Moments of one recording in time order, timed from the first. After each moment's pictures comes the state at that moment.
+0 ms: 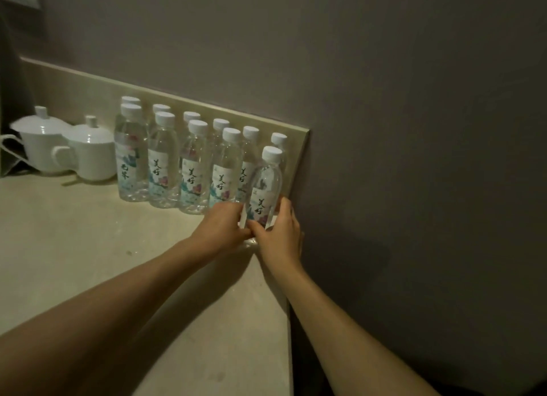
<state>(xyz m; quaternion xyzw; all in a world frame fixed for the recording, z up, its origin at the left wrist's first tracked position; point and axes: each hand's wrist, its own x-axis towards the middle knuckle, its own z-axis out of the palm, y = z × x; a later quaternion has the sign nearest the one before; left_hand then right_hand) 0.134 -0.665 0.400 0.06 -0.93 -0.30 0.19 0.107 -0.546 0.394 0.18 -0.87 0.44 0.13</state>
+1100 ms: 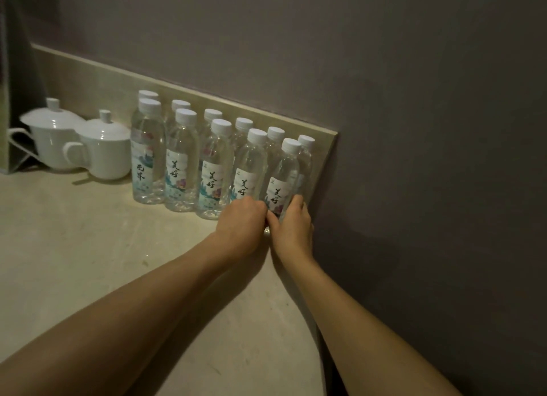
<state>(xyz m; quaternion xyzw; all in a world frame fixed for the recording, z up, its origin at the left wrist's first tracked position) 0.093 -0.683 0.389 0.10 -0.96 -0.06 0.24 0.065 -0.587 0.391 0.16 -0.91 0.36 0.15</state>
